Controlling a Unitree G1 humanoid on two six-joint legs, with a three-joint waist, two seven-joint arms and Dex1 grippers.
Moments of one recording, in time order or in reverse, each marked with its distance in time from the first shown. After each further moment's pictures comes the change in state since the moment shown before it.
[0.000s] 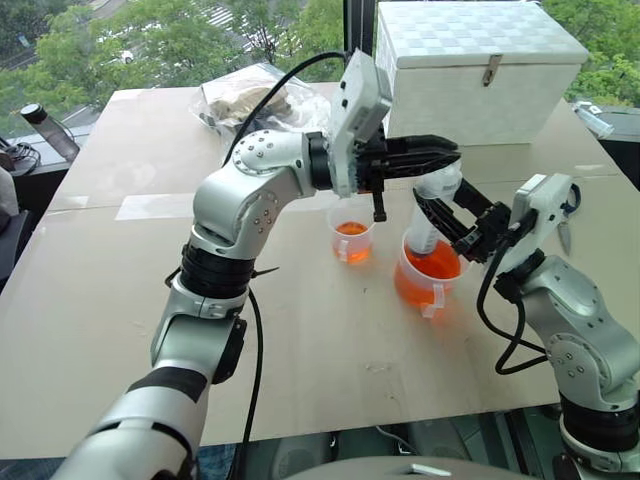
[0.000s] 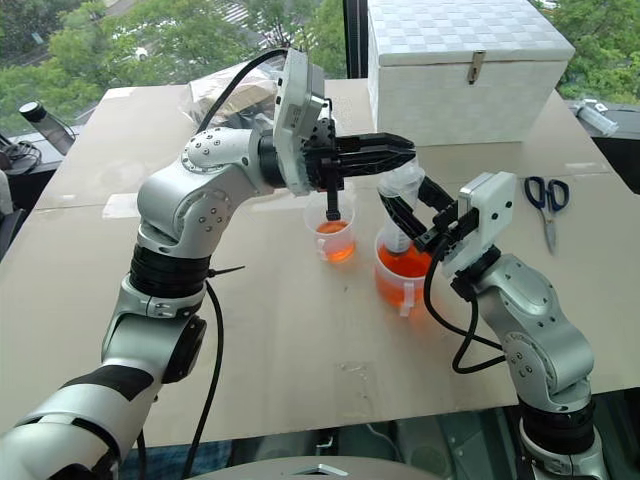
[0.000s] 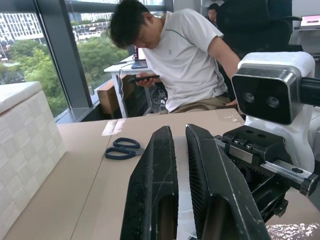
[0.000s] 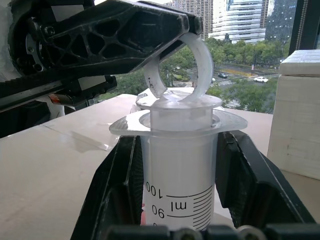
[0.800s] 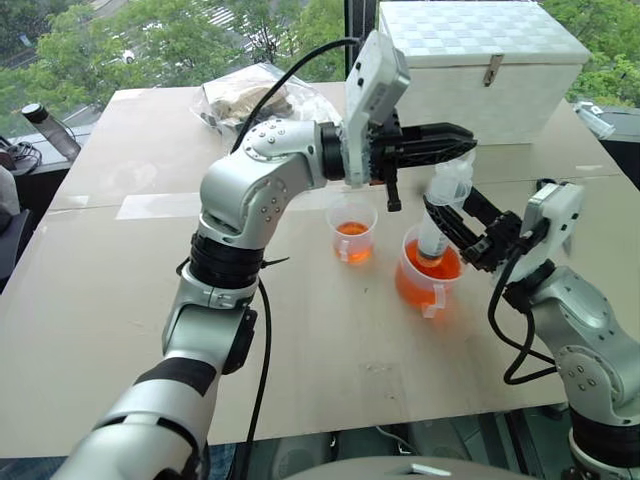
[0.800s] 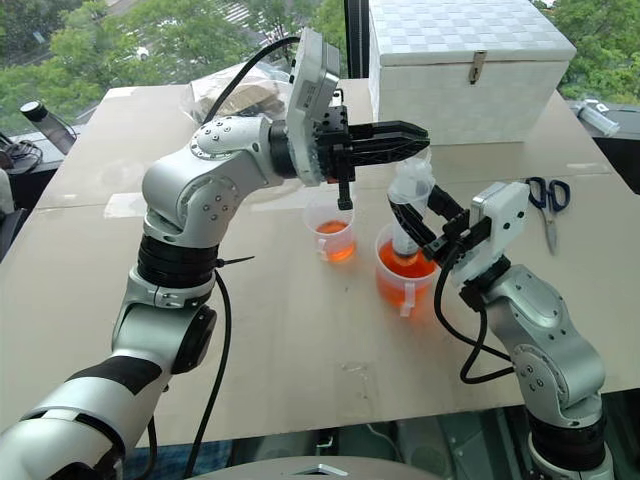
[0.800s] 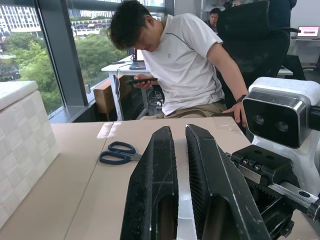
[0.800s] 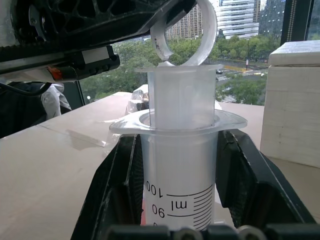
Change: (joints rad) left arm -0.058 -0.018 0.024 0.005 -0.050 0.110 0.035; right arm 0.062 -0.022 -0.009 -0.041 0.045 0.026 -0.027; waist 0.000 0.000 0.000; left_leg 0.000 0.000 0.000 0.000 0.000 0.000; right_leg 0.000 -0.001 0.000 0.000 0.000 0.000
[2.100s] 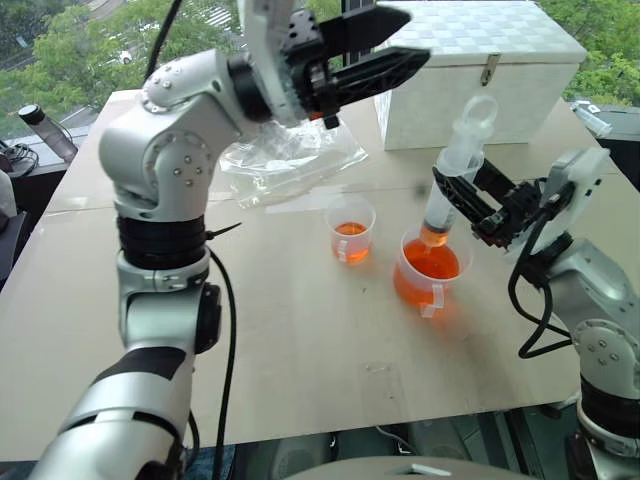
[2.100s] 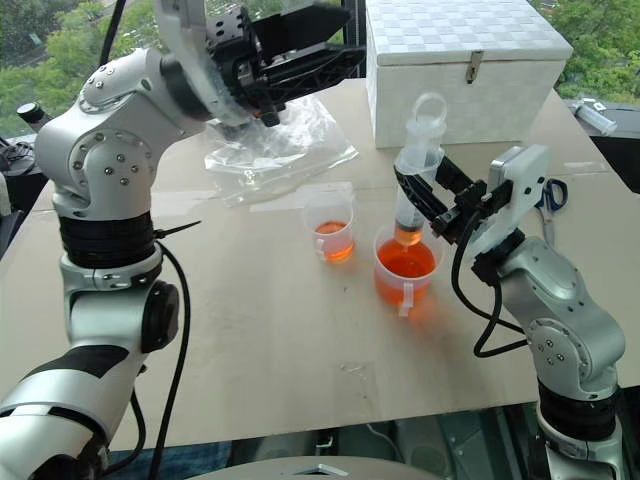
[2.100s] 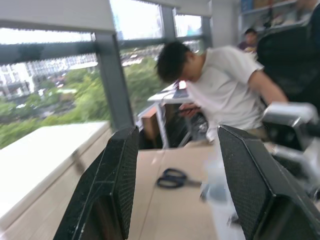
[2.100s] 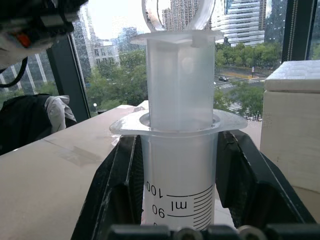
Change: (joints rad) left arm -0.041 0.214 0.183 -0.012 -0.058 -0.026 0.014; right arm -0.176 -0.052 -0.099 0.040 0.149 0.076 -0.020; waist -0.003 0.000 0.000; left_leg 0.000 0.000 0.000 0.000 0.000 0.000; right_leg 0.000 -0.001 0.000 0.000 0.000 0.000
